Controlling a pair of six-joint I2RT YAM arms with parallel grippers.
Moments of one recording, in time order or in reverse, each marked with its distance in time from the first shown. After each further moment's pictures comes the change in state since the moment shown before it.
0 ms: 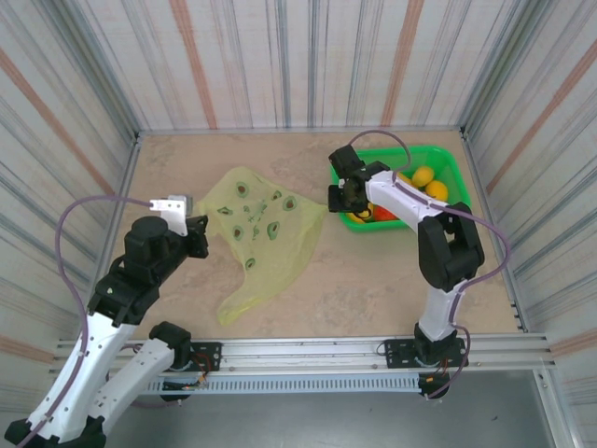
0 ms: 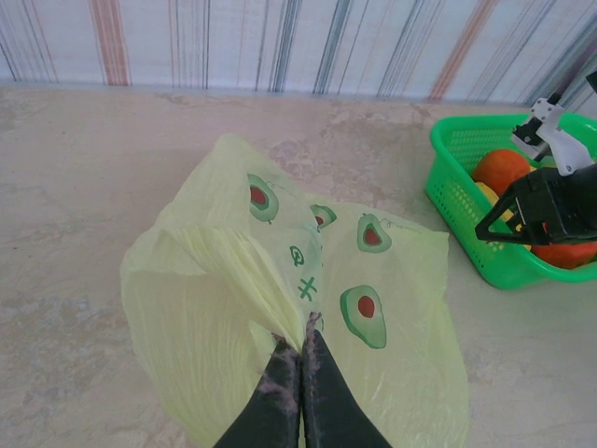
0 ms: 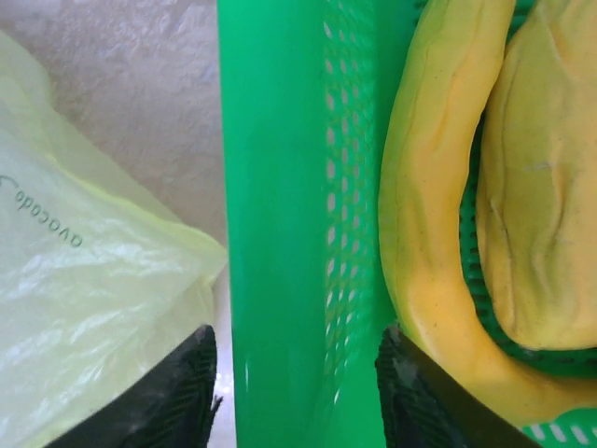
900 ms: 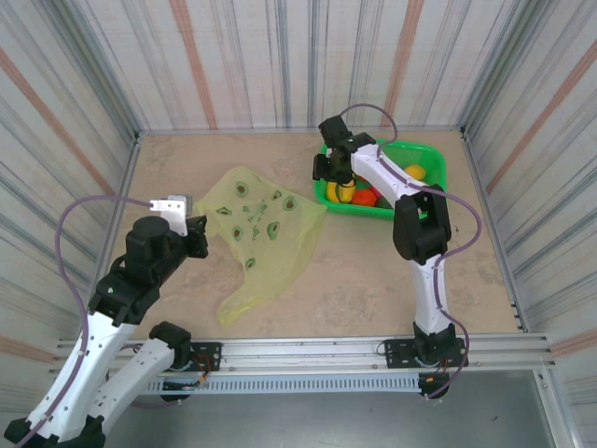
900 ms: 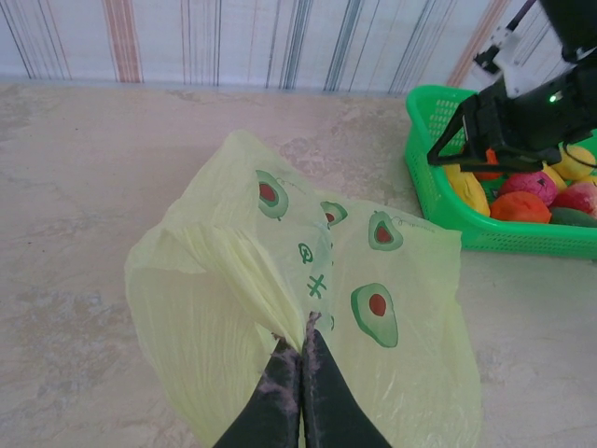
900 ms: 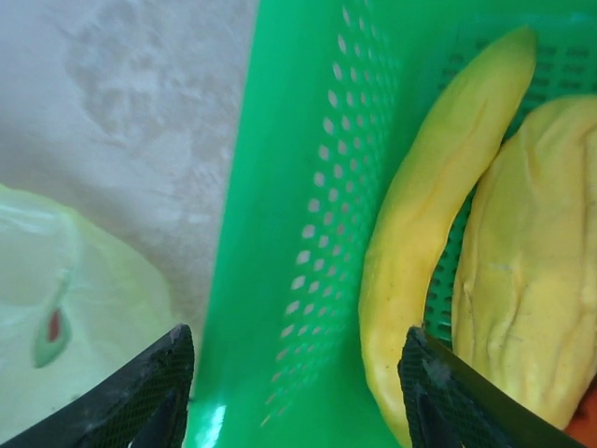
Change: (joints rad) left arm -0.005 -0.003 -0.004 -0.008 -0.042 0.002; right arm -0.034 0.348 0.502 -0.085 -0.058 0.040
